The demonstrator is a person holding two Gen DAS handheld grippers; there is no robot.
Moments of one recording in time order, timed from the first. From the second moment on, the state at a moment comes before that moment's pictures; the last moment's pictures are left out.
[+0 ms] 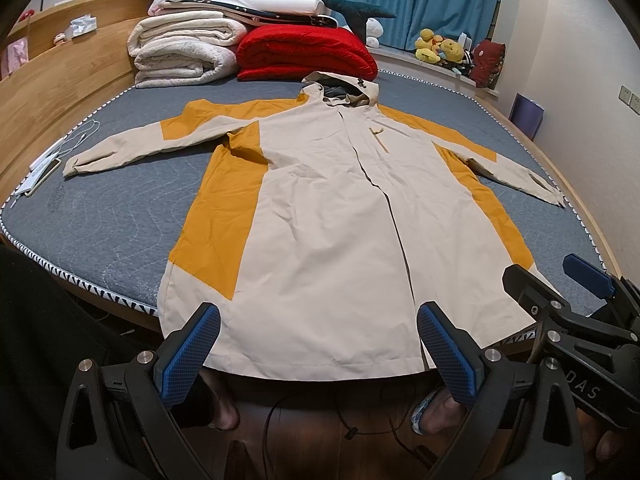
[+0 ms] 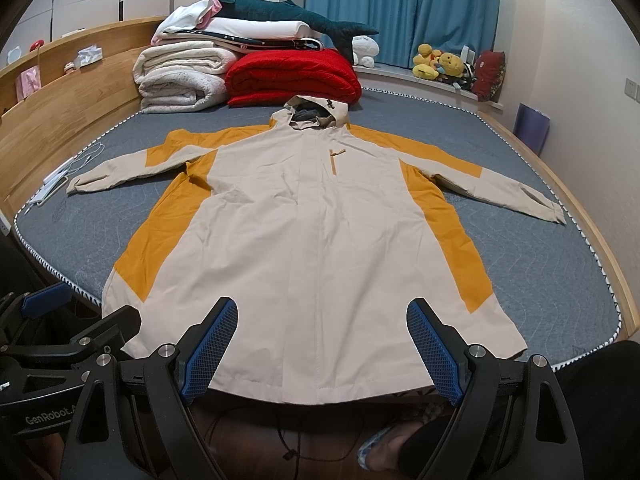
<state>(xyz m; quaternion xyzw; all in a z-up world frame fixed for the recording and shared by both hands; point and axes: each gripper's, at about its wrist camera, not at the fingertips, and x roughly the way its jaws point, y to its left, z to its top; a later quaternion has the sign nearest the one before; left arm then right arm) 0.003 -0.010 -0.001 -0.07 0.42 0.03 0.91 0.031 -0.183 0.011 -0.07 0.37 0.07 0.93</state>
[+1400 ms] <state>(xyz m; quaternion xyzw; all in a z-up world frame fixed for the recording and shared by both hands) 0.141 0.067 0.112 -0.05 0.29 -0.01 0.96 0.154 -0.219 0.121 0.02 0.26 0.13 0.96</state>
